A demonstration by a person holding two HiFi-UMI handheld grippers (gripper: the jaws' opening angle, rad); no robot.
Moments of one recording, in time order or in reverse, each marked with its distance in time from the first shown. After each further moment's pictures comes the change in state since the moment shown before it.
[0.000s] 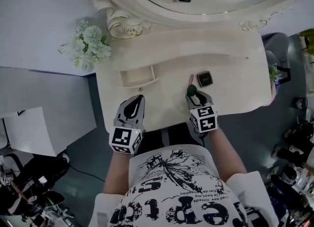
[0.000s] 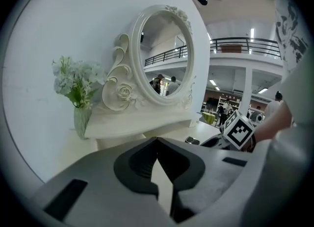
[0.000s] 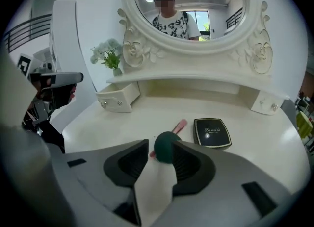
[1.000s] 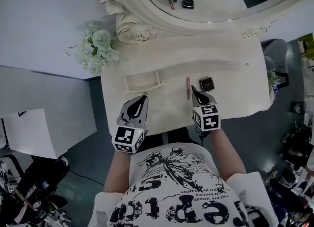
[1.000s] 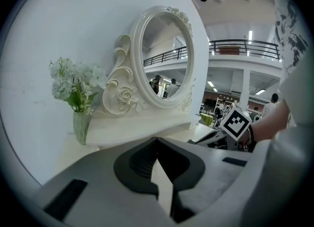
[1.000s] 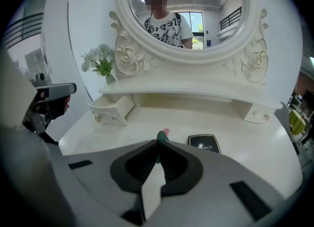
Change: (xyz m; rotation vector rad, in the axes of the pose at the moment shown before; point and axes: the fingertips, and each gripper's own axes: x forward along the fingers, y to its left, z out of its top) left arm 0.004 0.013 0.010 0.007 -0.014 -0.027; right arm -0.005 -0.009 0.037 0.037 -0.010 -0.067
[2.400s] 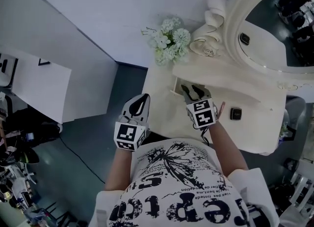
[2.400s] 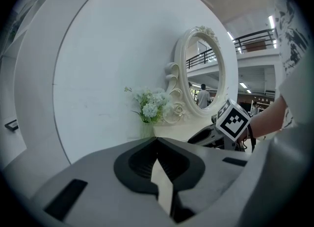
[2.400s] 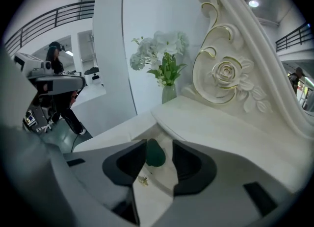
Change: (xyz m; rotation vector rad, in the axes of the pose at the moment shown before) left arm -0.129 0.122 0.008 -0.070 -0.089 0.380; right arm 0.066 0.202 0.116 -0.449 -0.048 0.314
